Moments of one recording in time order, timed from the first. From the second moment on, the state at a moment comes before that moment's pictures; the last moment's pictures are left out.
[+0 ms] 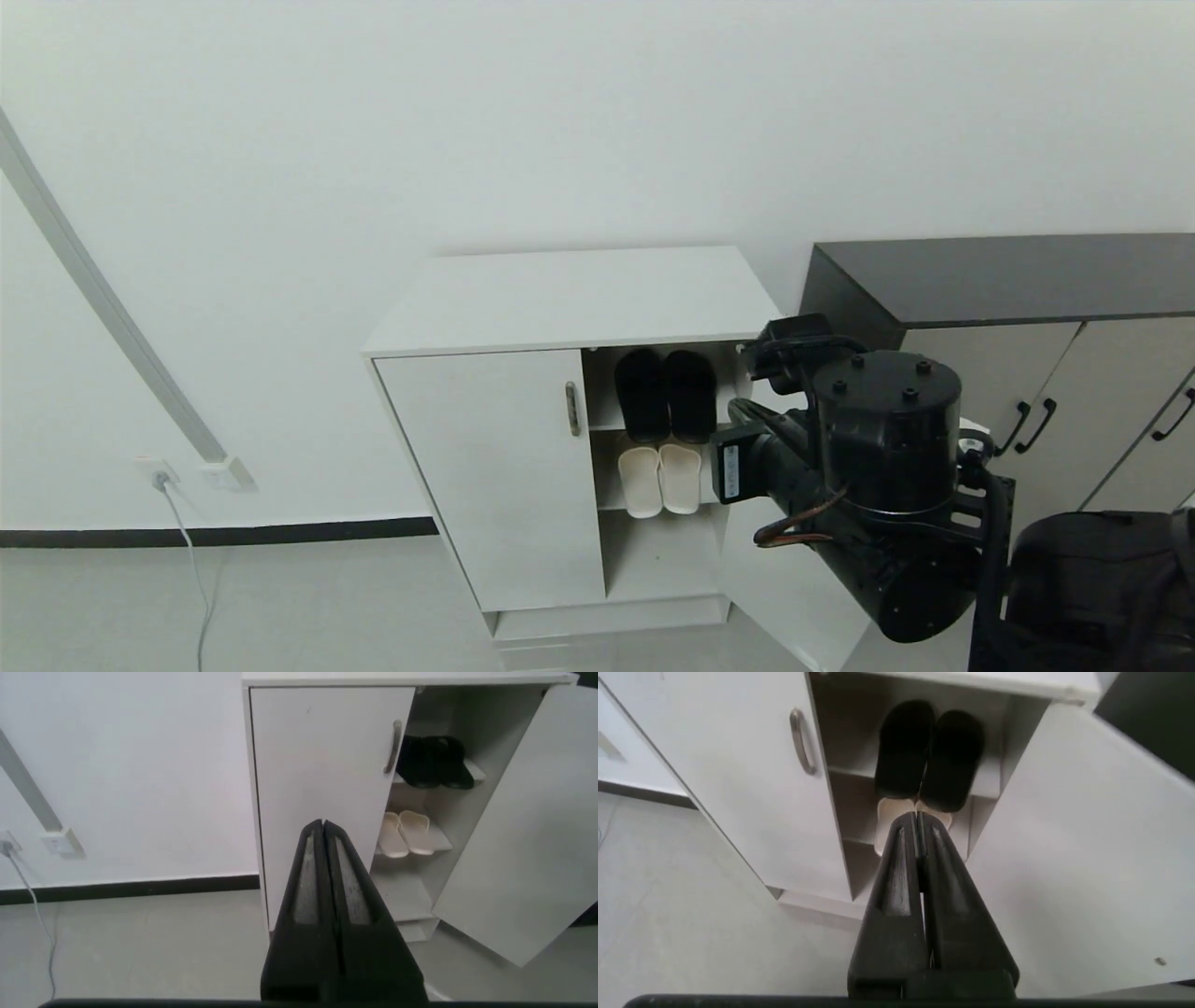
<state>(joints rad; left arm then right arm) 0.00 0.00 0.00 0.00 0.01 -0.01 0.92 1.78 -0.86 -0.74 -0.66 0.11</state>
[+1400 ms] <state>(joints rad) 0.00 0.00 0.00 0.00 0.01 0.00 0.76 1.81 -0.89 -0.75 -0.52 0.09</state>
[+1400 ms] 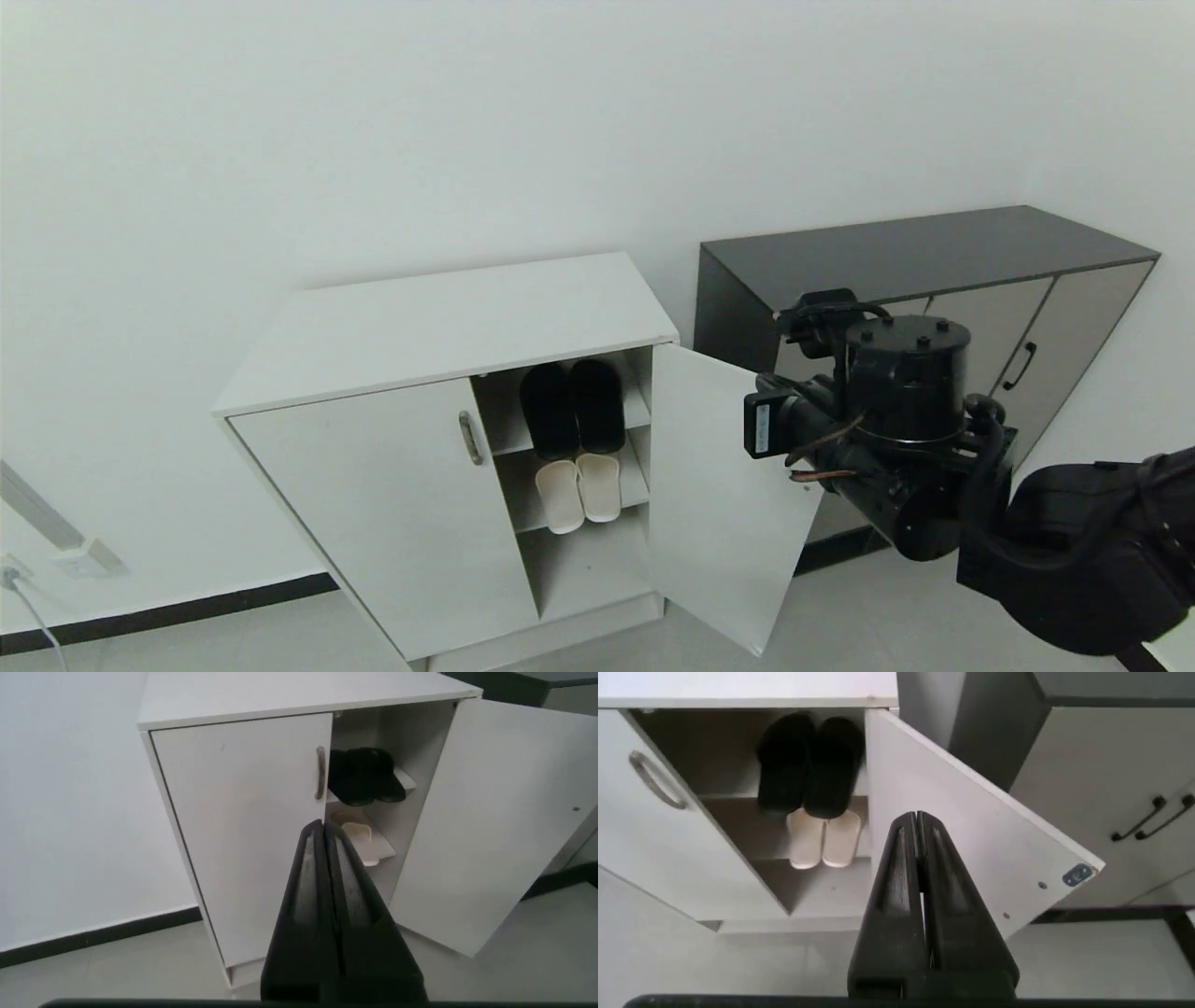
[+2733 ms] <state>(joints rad) 0.00 0.00 0.00 0.00 0.01 -0.01 0.35 2.17 -1.50 -0.34 -0.13 0.18</state>
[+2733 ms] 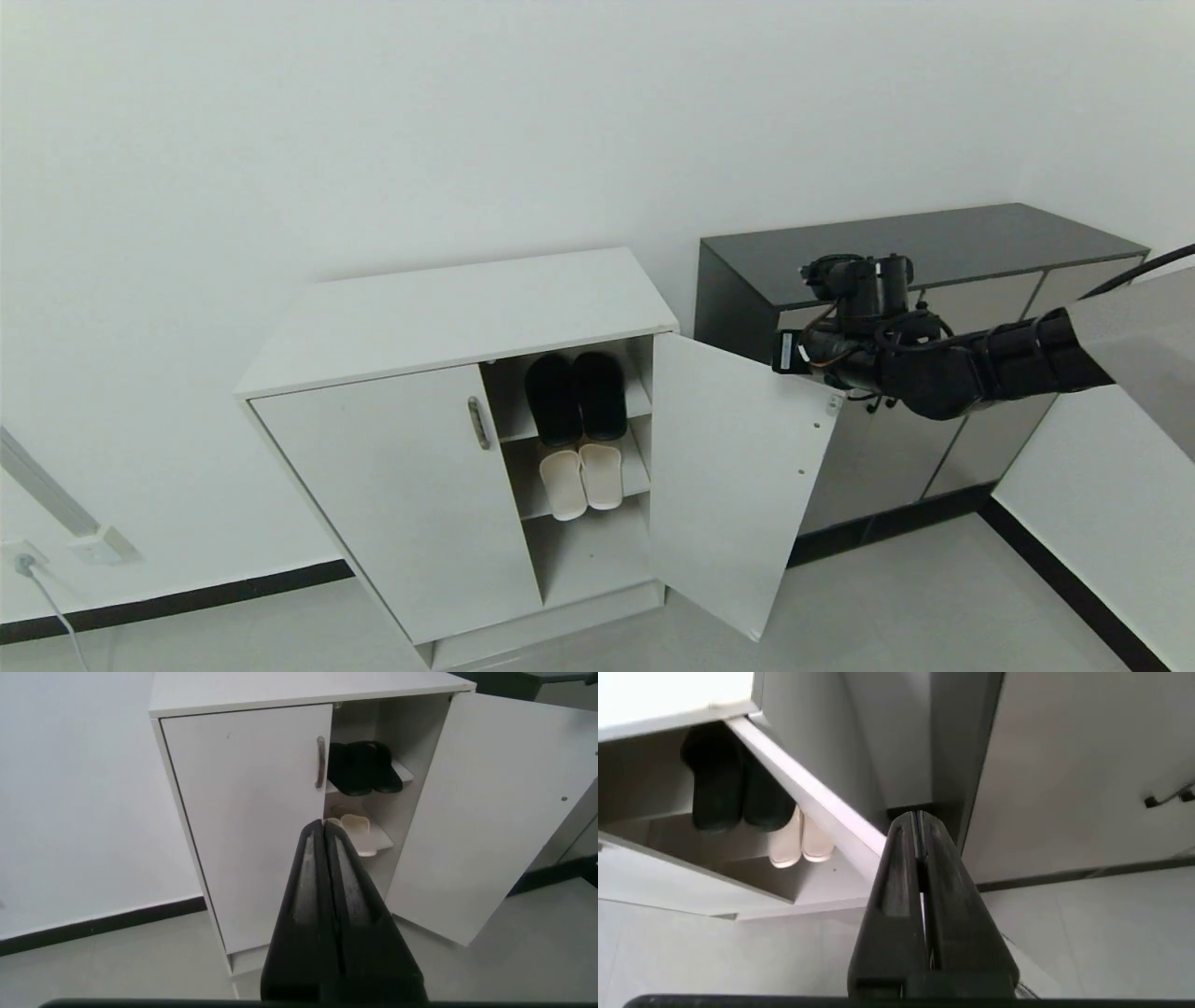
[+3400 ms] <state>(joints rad) 0.00 0.00 0.00 0.00 0.01 -0.01 0.34 2.24 -1.51 -0.33 -0.14 0.18</state>
